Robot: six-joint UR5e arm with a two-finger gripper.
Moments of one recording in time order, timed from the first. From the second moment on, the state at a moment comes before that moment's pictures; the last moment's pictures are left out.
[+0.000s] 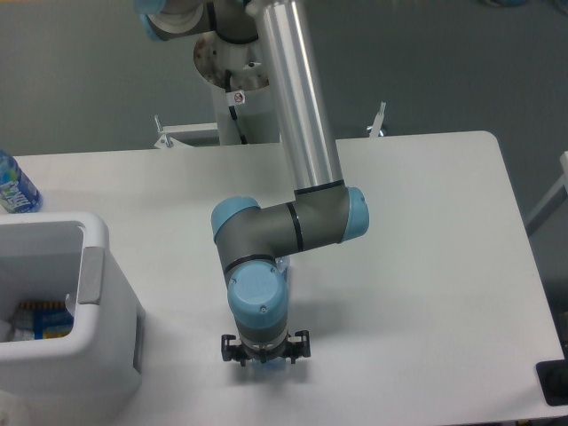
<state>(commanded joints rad) 2.27 -2.30 -1.41 -0.95 1.60 0.23</state>
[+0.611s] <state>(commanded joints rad) 2.27 -2.30 -1.41 -0.95 1.61 0.23</state>
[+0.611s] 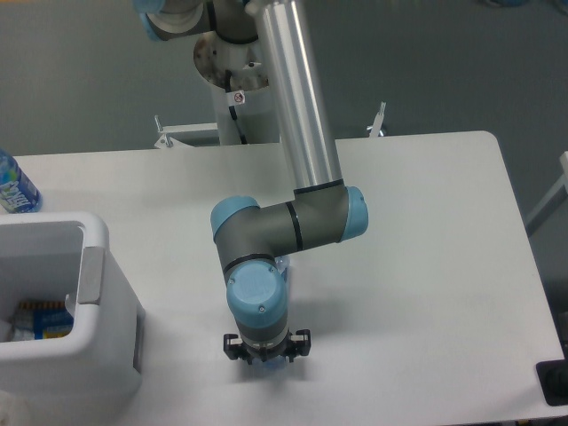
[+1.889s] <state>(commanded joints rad) 2.26 -2.29 -1.41 -0.95 1.63 0.23</state>
